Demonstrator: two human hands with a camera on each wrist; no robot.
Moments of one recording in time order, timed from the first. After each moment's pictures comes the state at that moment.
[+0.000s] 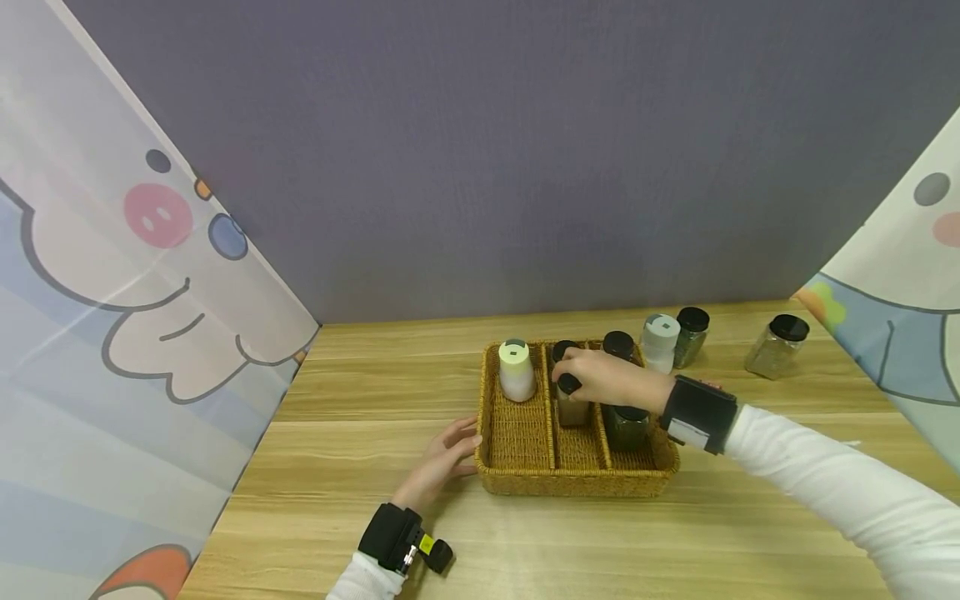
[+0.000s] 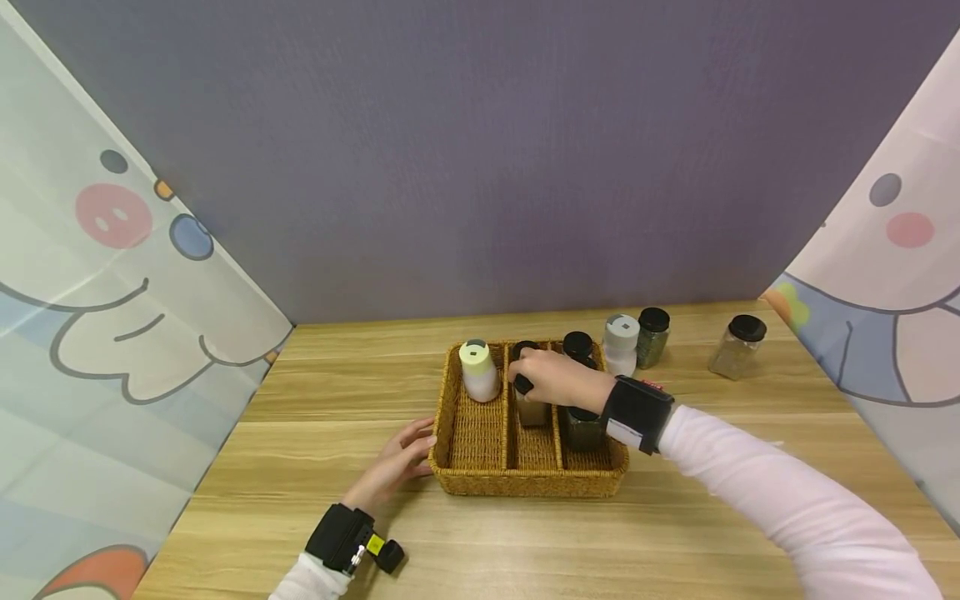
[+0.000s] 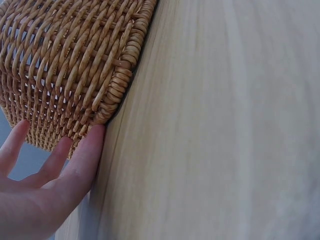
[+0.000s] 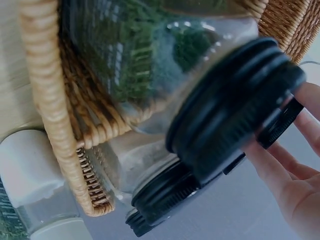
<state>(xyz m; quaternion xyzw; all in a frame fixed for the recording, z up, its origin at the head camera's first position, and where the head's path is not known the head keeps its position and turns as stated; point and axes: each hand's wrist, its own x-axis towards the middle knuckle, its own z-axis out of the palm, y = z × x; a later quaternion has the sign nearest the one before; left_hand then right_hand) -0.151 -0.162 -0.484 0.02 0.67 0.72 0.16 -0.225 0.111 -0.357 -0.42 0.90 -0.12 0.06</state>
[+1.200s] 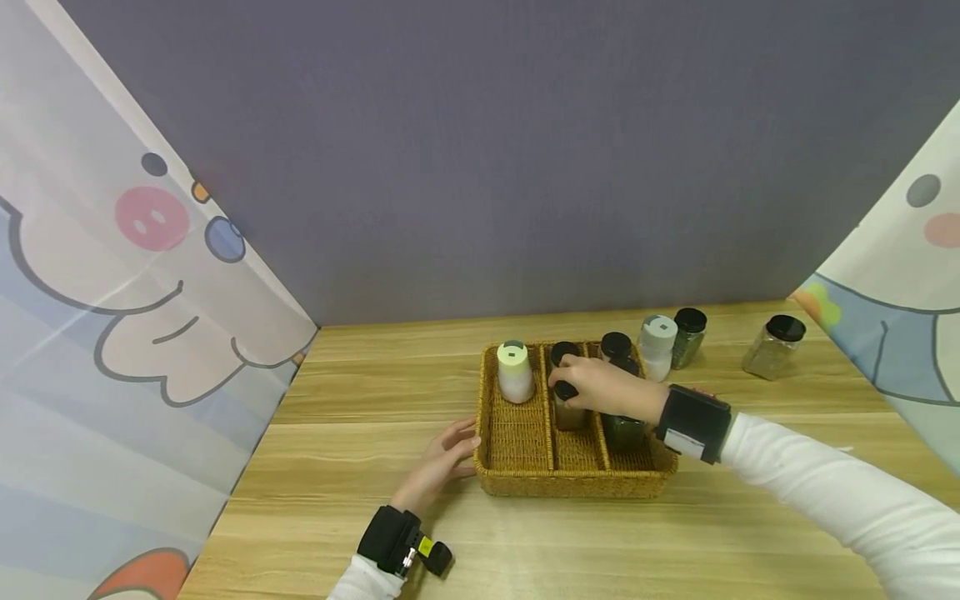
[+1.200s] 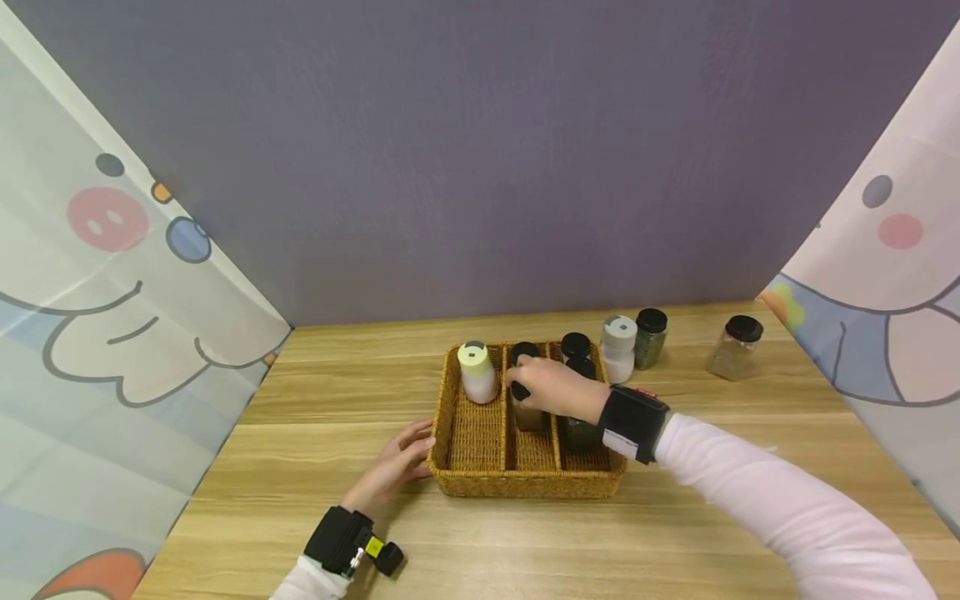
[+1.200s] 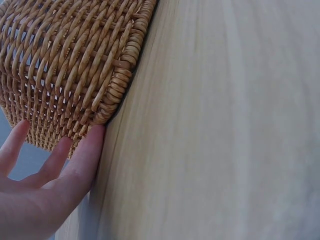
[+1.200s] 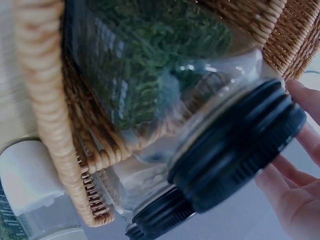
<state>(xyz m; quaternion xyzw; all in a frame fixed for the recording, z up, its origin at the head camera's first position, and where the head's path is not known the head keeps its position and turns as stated) -0.150 -0.162 -0.481 0.01 0.69 0.71 0.16 -0.219 0.110 -0.366 -0.41 0.91 -0.09 0.04</state>
